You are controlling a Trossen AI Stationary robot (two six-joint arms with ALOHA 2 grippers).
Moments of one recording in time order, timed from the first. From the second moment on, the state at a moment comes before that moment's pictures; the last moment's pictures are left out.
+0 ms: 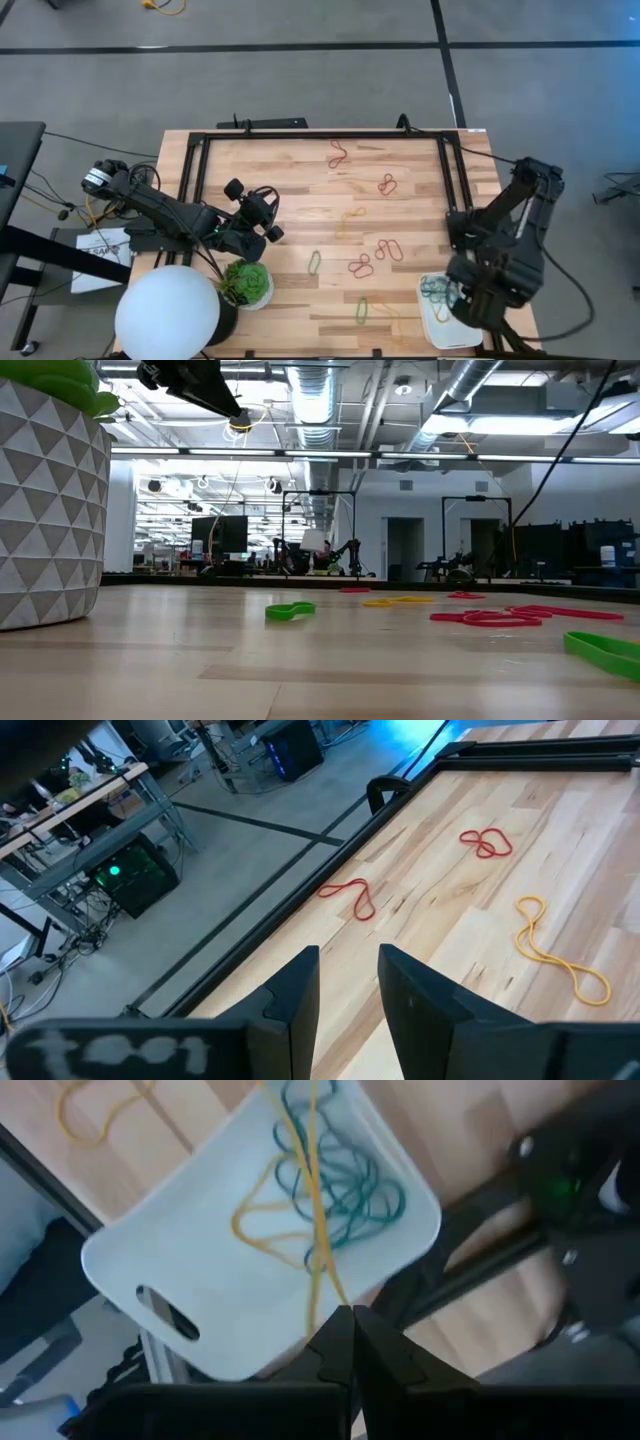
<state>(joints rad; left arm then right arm) -0.39 1.31 1.00 -0.62 -1.14 -0.56 1.08 1.41 1.34 -1.51 -0.10 1.65</state>
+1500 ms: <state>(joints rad) -0.39 1.31 1.00 -0.62 -1.13 -0.56 1.18 1.47 1.34 -1.48 0.05 1.76</state>
